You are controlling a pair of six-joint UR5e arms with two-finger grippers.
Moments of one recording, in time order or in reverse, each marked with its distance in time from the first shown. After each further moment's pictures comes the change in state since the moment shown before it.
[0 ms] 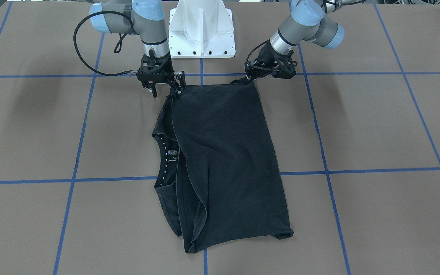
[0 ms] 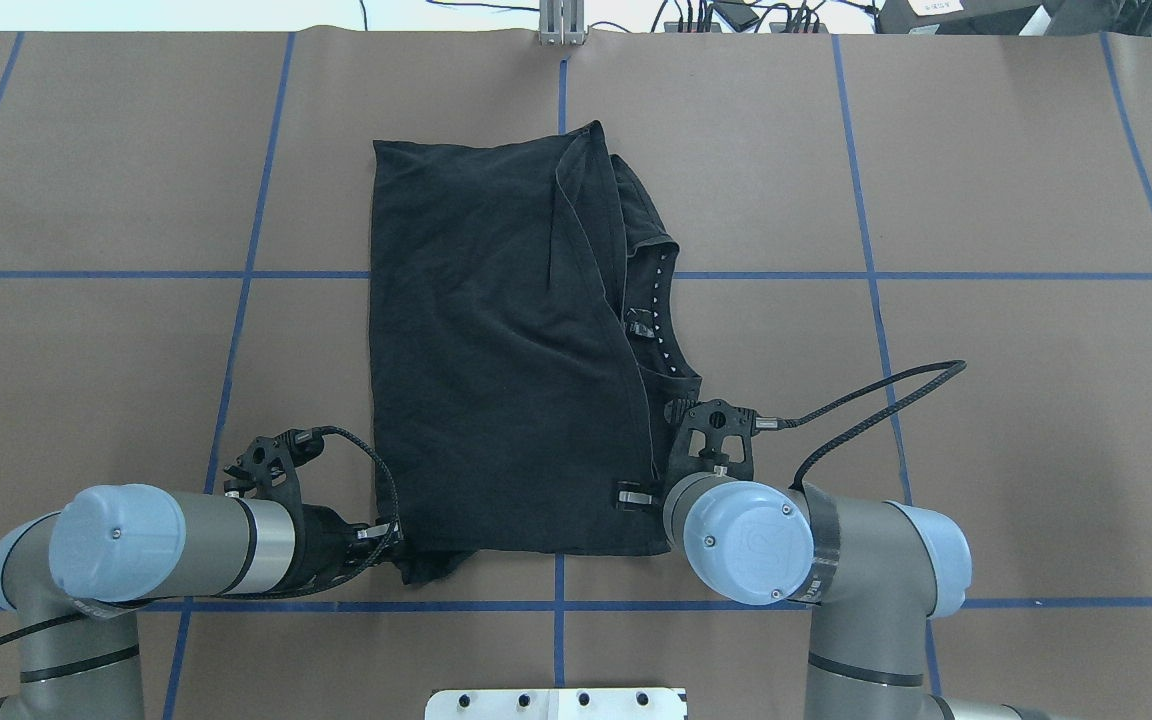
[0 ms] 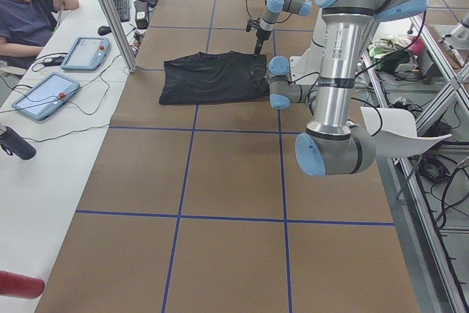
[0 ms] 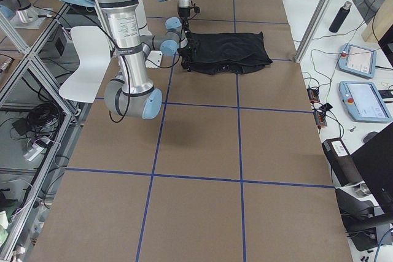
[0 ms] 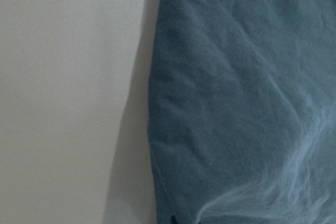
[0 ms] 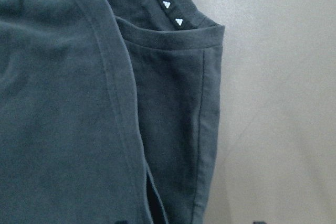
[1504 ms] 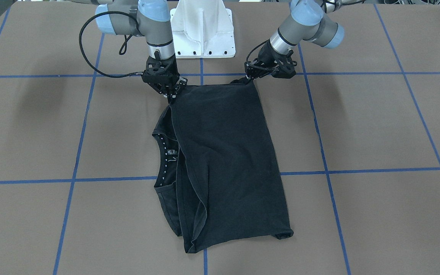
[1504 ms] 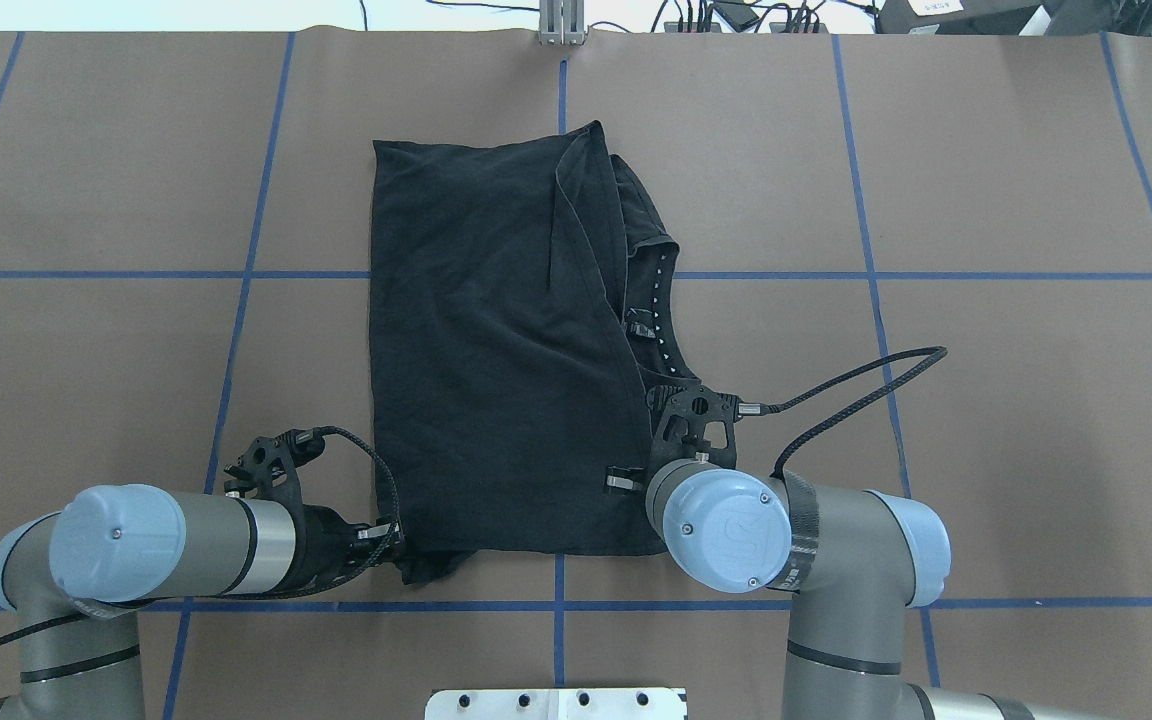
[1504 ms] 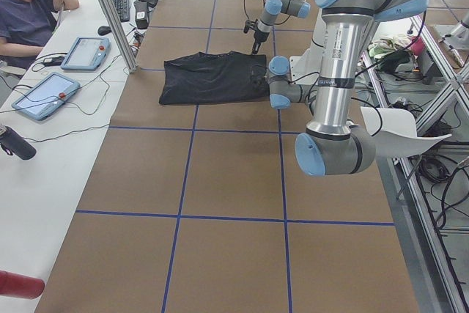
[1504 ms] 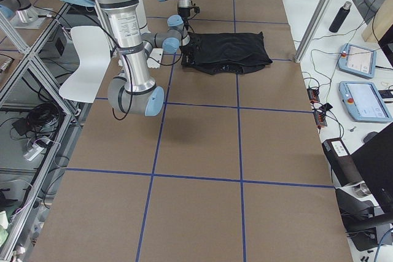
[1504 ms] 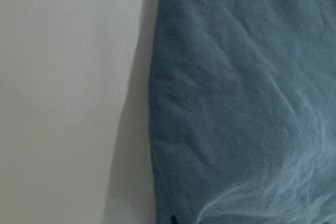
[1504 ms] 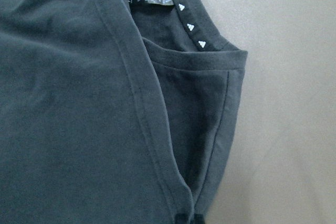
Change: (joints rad) left arm 0.000 -0.001 -0.004 0.000 -0.002 0.000; right arm 0.013 0.029 -0.007 -0.011 -0.014 -0.019
